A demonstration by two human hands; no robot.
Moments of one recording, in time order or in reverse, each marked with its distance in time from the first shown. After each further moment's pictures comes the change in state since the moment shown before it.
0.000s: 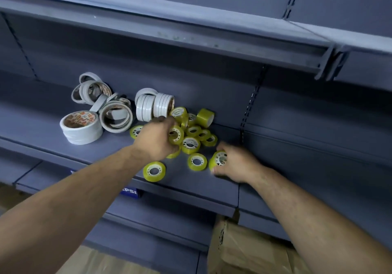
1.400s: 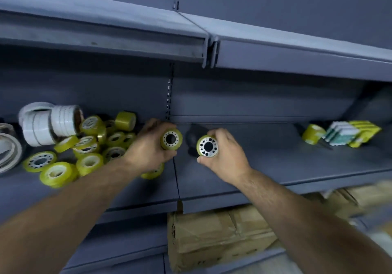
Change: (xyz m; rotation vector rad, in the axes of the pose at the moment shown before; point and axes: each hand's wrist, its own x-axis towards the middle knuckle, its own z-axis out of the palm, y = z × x) left_hand 0.023 0.122 0.066 -0.449 -0.055 0.420; right_hand -0.099 0.074 -0.033 0.098 0.575 0.183
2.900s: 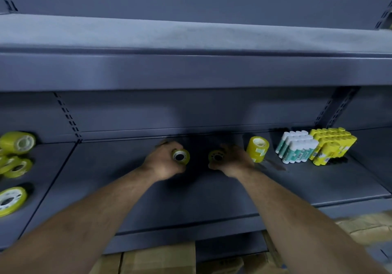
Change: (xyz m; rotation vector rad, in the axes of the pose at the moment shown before) left_hand 0.139 0.183 0.278 0.027 -0.260 -0.366; right_hand 0.079 0.339 -0.127 -0.077 -0.279 0.320
